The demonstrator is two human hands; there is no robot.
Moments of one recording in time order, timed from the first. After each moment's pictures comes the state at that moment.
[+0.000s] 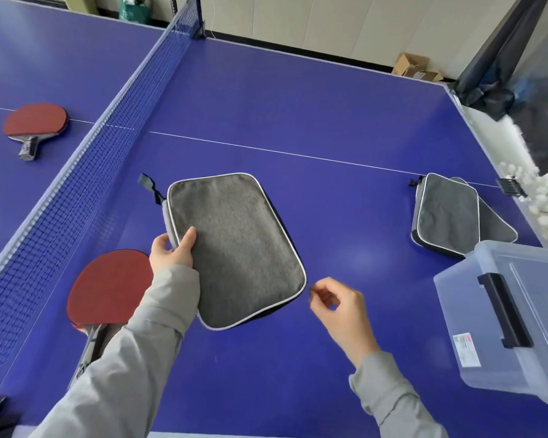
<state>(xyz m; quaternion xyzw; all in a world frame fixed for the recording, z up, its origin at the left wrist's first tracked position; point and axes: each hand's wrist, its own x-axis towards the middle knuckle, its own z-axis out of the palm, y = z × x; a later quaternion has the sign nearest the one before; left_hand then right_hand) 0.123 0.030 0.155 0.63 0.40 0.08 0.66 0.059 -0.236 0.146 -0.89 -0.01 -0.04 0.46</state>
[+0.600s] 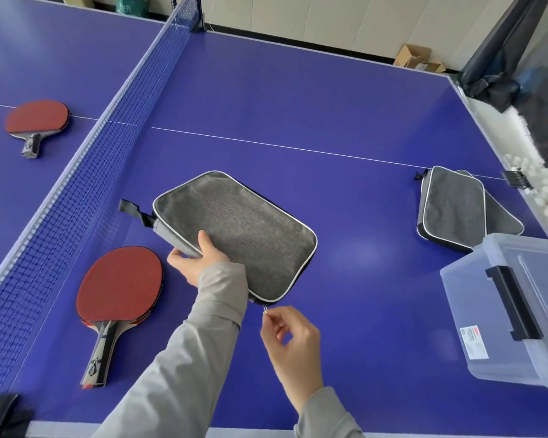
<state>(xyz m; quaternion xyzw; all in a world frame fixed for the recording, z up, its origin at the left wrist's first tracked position) 0.126 -0.024 0.153 0.47 0.54 0.21 0.67 0.003 -0.141 0.129 -0.86 0.00 -0.10 0.51</state>
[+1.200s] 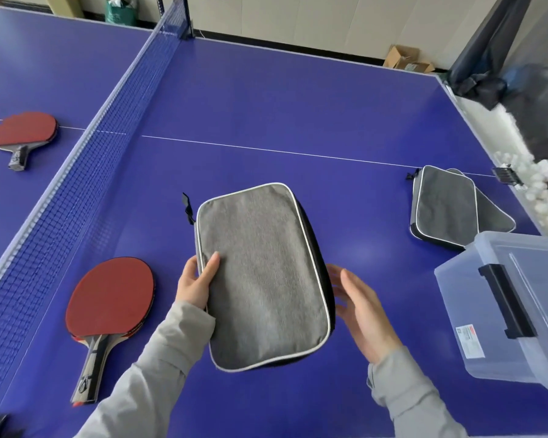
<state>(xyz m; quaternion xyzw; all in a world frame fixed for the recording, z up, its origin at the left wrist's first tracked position) 0.099 0.009 0.116 0.60 0.28 -0.05 0.75 0.059 -0.244 0.172 -0.64 0.17 0.11 0.74</state>
